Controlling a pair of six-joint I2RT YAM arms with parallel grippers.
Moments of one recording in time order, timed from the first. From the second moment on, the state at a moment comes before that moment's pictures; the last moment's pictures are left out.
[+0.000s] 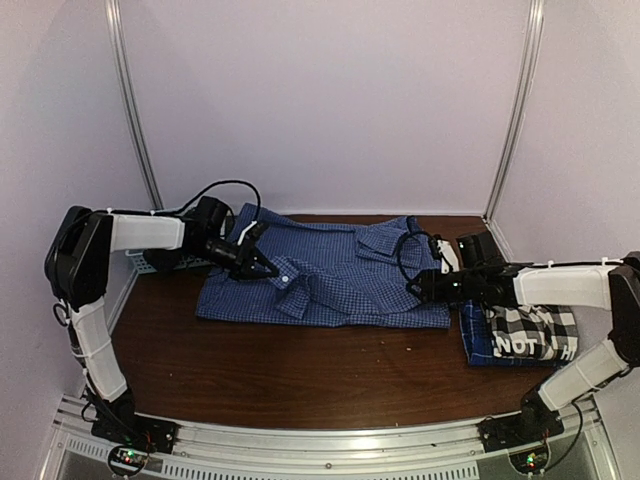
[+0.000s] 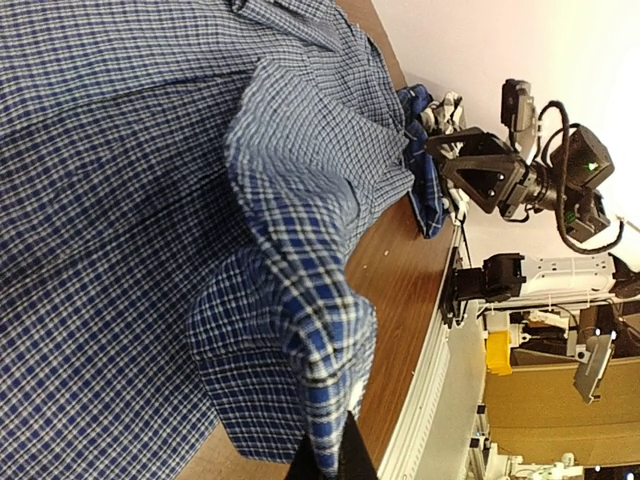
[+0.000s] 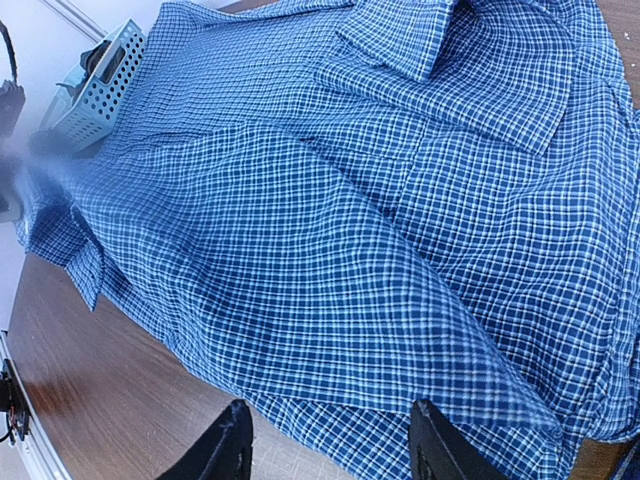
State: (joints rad) left arm -0.37 1.91 1.29 -0.35 1.02 -0.25; right arm 0.43 1.41 0.70 0.02 -0.25 0.40
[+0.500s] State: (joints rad) left arm -0.28 2.04 1.30 -0.50 0.95 -0.16; right arm 0.43 1.40 0.68 0.04 -0.24 0.39
